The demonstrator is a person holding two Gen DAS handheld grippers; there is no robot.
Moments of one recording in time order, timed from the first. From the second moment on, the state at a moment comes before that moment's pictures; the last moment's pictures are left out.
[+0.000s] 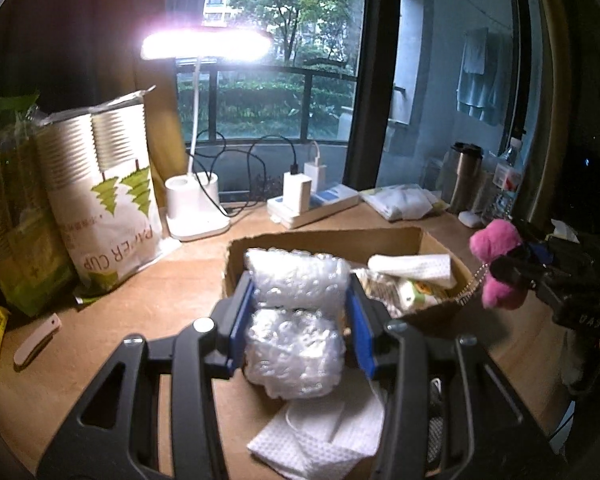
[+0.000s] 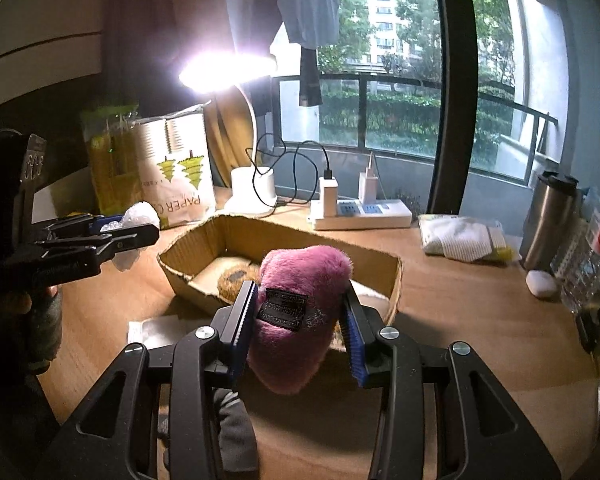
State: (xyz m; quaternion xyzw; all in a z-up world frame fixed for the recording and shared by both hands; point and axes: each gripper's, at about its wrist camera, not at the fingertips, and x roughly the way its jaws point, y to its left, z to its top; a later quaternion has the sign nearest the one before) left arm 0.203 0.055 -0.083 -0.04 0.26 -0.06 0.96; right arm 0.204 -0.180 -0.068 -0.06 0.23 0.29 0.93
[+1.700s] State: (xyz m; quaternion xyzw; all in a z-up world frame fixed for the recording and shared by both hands) left arm 0.251 0.082 -0.117 -0.10 0.27 -0.04 0.96; right arm 0.289 -0.170 -0.085 -0.04 0.26 0.22 0.94
